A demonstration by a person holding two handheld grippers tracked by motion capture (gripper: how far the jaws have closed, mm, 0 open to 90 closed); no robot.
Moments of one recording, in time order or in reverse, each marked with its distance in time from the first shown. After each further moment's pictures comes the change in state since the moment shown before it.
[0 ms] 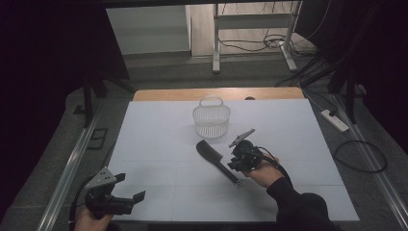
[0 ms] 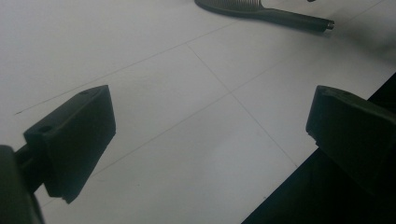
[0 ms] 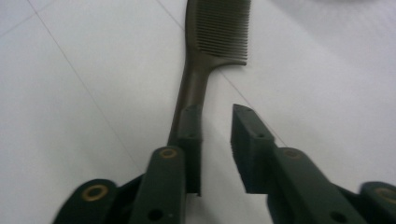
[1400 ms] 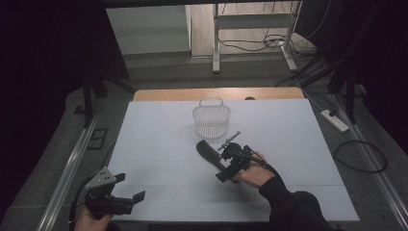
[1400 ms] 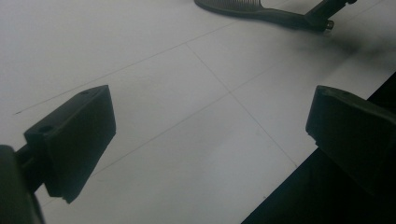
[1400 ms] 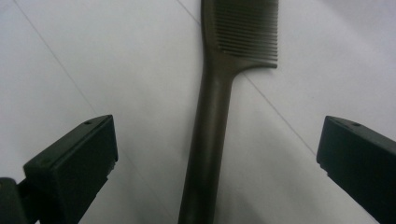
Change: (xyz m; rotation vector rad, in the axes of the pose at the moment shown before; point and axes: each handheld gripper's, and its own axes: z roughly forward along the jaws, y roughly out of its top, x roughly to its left) left arm 0.000 0.000 0.000 -0.001 -0.003 -0.001; right arm 0.018 0.013 0.029 0.105 -0.024 0.010
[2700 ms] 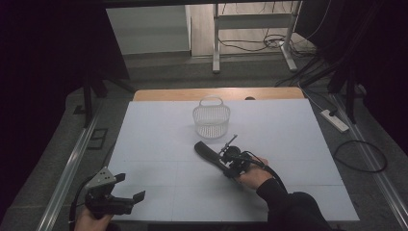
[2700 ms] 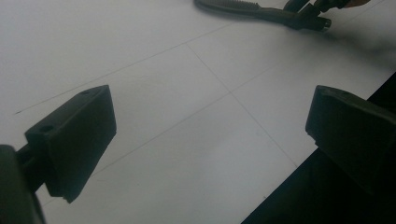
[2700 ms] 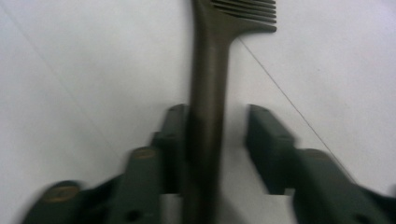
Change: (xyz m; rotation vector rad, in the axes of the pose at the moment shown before) left arm 0.000 0.000 0.000 0.001 0.001 -0.001; right arm -0.001 -0.005 0.009 0.093 -0.034 -0.040
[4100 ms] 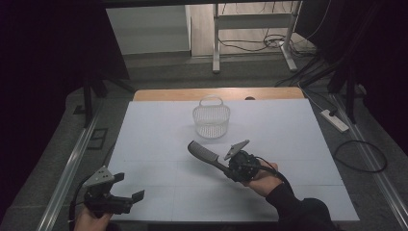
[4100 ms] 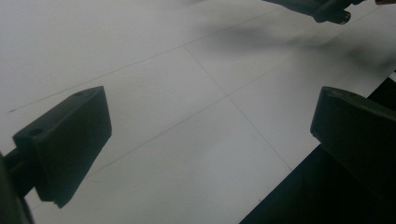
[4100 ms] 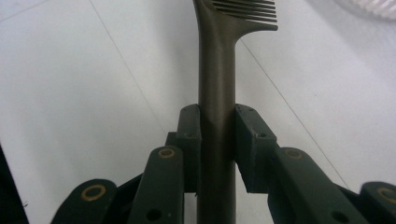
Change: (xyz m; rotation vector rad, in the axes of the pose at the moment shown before) left arm 0.006 0.001 0.000 -0.007 -0.041 -0.043; right arm 0.015 -0.023 -0.041 -0.204 0.036 -0.108
